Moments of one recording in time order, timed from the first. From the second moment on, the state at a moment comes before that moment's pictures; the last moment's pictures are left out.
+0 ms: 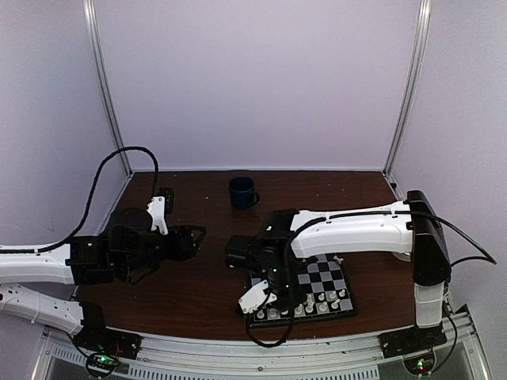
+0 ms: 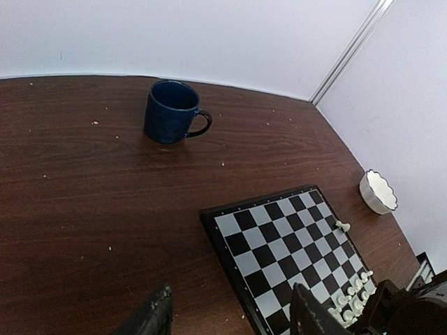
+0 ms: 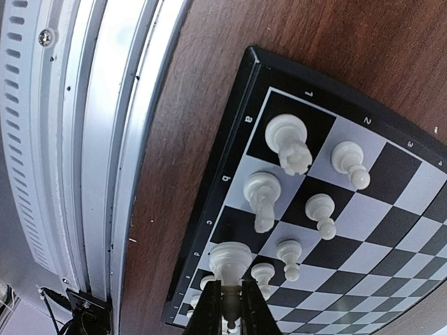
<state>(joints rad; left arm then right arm) -1.09 0.96 0.63 -0.06 -0.46 -0.64 1.25 2.03 1.69 -1.34 0.01 -0.70</state>
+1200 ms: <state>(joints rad) -1.09 0.96 0.61 -0.06 -0.46 -0.64 1.25 2.08 1.67 -1.31 0.04 -0.70</state>
